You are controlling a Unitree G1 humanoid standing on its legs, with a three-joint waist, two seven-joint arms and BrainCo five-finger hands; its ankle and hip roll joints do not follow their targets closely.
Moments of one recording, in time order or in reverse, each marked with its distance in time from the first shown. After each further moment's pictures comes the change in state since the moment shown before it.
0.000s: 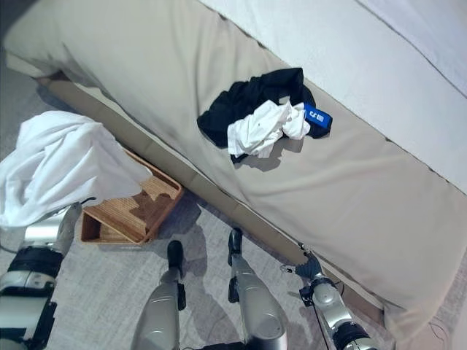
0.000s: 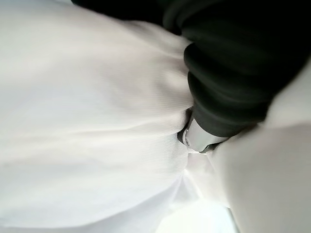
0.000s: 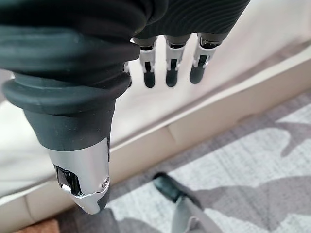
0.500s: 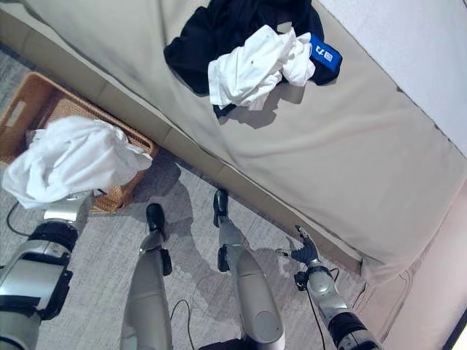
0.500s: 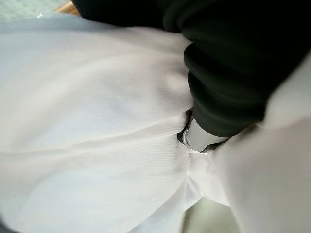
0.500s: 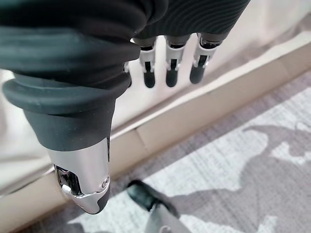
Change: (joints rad) left arm -0.210 -0.069 -0.091 0.375 0.057 0.078 0.049; right arm -0.025 -0.007 0.028 -0.055 0.058 -0.054 -0.077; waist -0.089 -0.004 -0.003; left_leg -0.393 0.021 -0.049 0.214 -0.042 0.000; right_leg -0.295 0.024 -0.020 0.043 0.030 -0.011
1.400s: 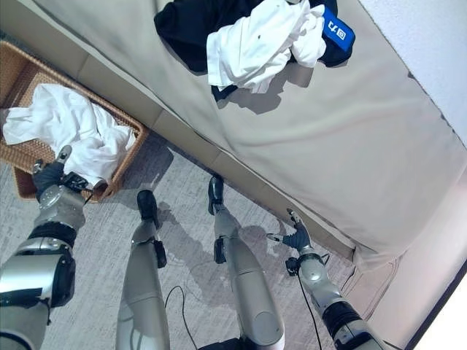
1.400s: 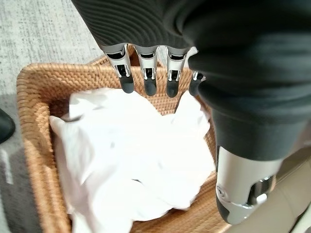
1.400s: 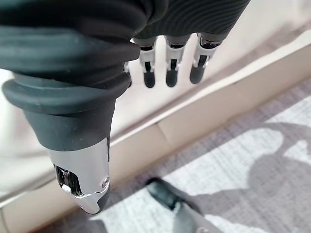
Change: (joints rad) left arm 0.056 -0.020 0.302 0.059 -0.558 0.019 -0.017; right arm -0.048 -0.003 0.048 -0.115 0.068 -0.011 -0.035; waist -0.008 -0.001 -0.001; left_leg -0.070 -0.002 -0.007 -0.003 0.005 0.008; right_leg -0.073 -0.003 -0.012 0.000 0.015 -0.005
